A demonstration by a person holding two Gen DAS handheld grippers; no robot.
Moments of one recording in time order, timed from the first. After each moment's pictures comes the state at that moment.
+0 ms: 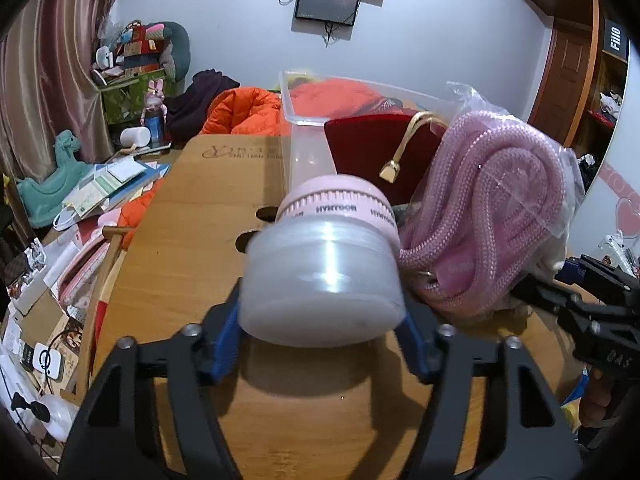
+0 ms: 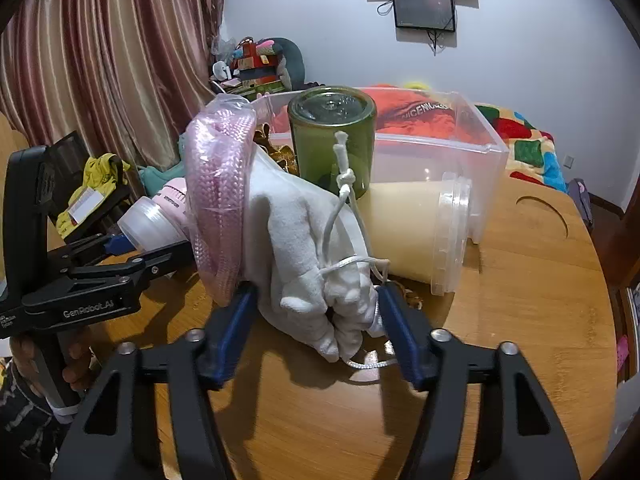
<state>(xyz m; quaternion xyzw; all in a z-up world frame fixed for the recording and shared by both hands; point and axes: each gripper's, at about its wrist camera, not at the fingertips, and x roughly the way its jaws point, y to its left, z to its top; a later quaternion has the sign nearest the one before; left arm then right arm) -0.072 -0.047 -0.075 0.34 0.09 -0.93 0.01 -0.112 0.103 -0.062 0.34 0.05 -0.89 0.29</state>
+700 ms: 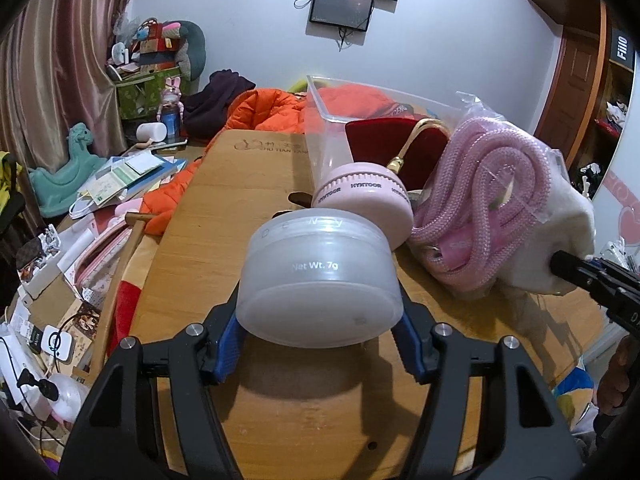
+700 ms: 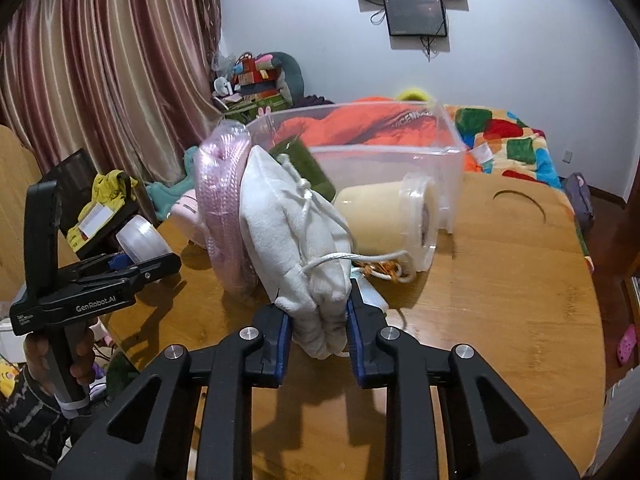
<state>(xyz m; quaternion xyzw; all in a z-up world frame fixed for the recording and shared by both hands) -0.036 -0.057 -0.071 0.33 0.10 -0.94 0.03 -0.089 0.134 -0.043 0.32 0.02 -0.90 0.29</state>
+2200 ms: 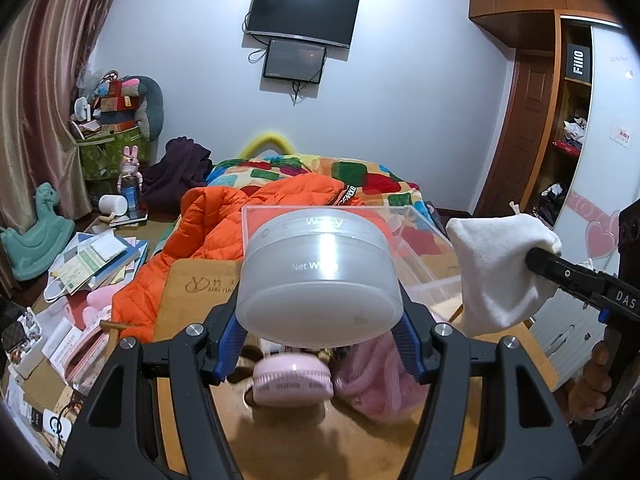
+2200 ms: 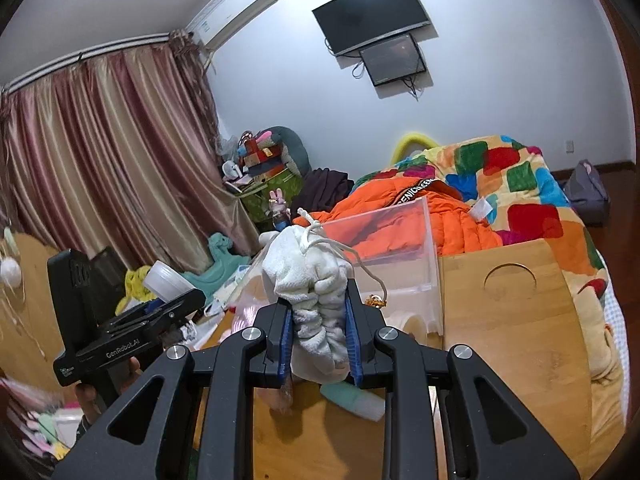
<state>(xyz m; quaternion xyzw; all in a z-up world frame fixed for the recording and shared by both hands) -0.089 -0.051 0.028 0.25 0.08 -0.96 -0.04 -0.135 0.174 0.031 0.25 -0.13 -0.91 0.31</state>
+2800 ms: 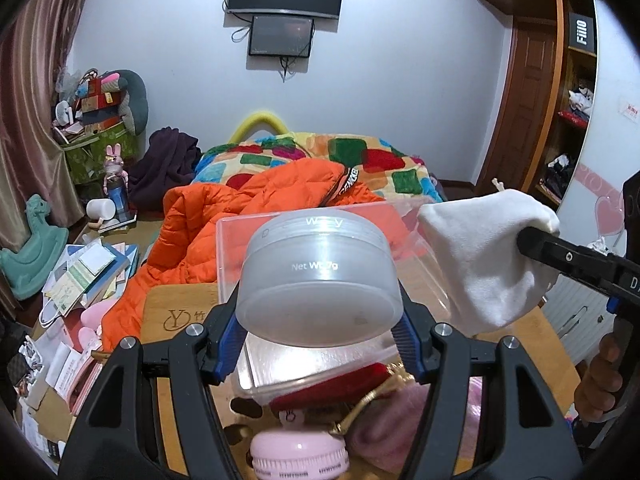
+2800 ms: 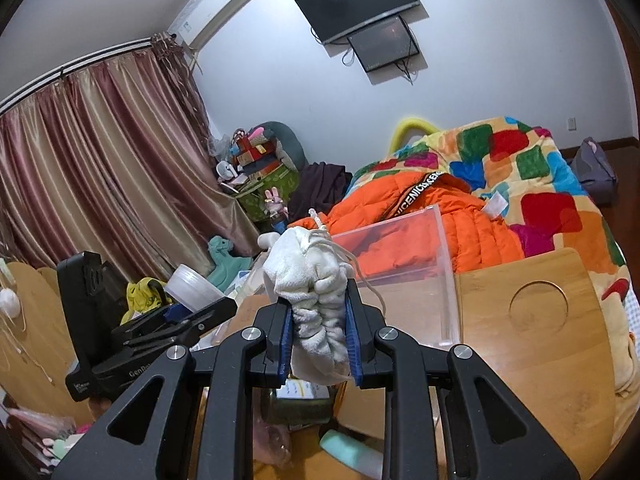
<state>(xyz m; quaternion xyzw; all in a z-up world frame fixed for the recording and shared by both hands) -0.165 -0.047 0.018 0.30 0.04 -0.95 -0.05 -0.203 0.150 0.027 0.29 -0.15 -0.89 0.31</state>
